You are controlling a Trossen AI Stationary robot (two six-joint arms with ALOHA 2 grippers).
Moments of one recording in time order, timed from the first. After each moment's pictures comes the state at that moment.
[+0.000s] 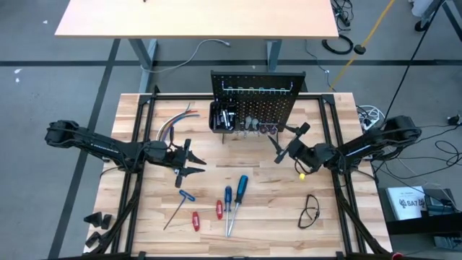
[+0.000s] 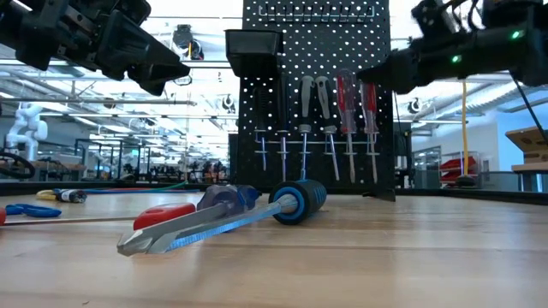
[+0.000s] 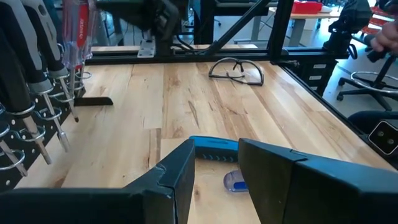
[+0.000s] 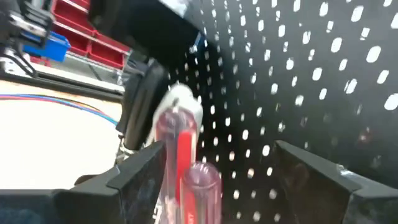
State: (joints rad) left arm -0.12 0.96 0.28 0.46 0.06 -0.01; right arm 0.18 1.27 0.24 1.23 0.87 -0.57
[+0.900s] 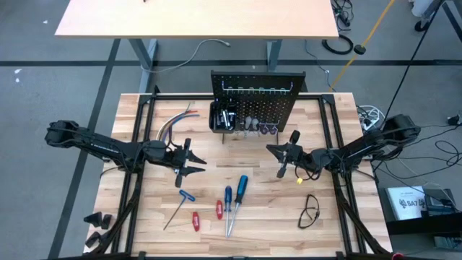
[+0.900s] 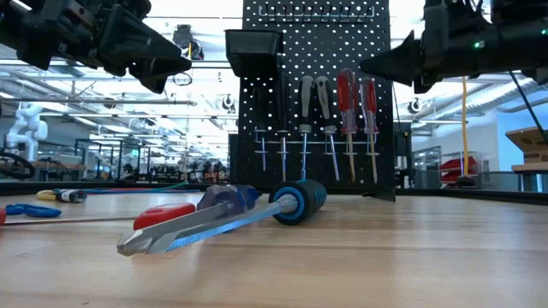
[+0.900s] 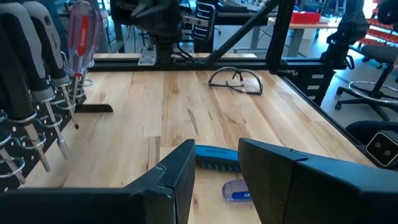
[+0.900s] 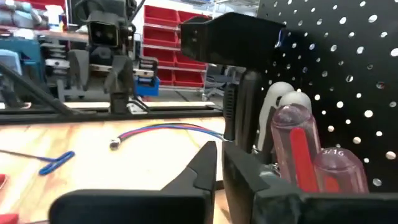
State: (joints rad) left arm -0.12 0.96 0.28 0.49 0.06 -0.02; right arm 0.26 1.26 0.24 1.09 0.66 -0.09
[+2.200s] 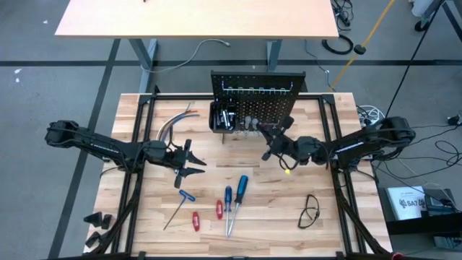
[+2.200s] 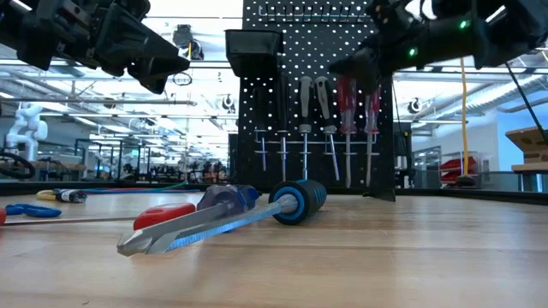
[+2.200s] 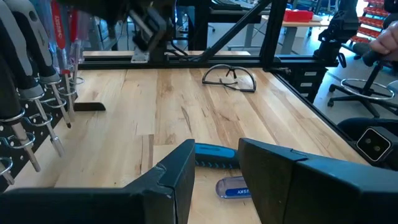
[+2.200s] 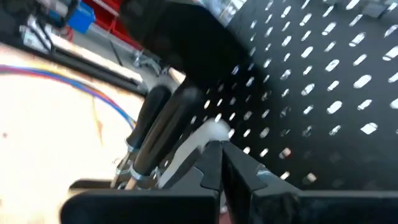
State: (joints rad) left arm -0.12 0.96 0.28 0.49 0.09 -0.02; right arm 0.07 1.36 0.47 0.96 0.70 -0.65
